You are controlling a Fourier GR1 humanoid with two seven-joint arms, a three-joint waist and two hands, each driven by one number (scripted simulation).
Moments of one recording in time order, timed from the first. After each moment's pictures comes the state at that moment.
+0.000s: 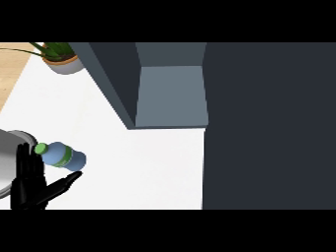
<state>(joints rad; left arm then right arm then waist) 0.03 0.08 0.33 -1.07 0.32 0.03 -0.54 1.08 -0.13 -0.08 -2.43 -0.23 0.57 -0.40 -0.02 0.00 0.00</state>
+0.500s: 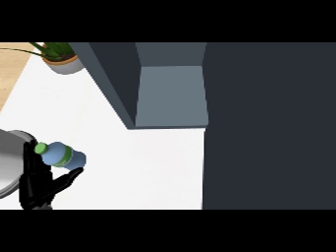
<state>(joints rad) -0.10 0.11 0.39 -0.81 0.37 -0.09 -0.67 1.11 -0.12 -0.12 -2.42 -0.23 0.60 -0.44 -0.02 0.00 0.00</state>
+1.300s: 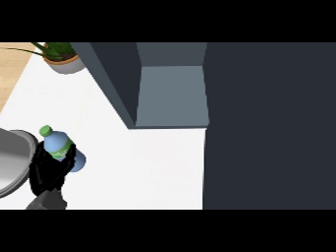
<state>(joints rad) -0.25 0.12 0.42 -0.62 0.43 -0.24 -0.79 1.12 -0.13 -0.15 -2.42 -0.24 0.61 -0.44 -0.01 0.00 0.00</state>
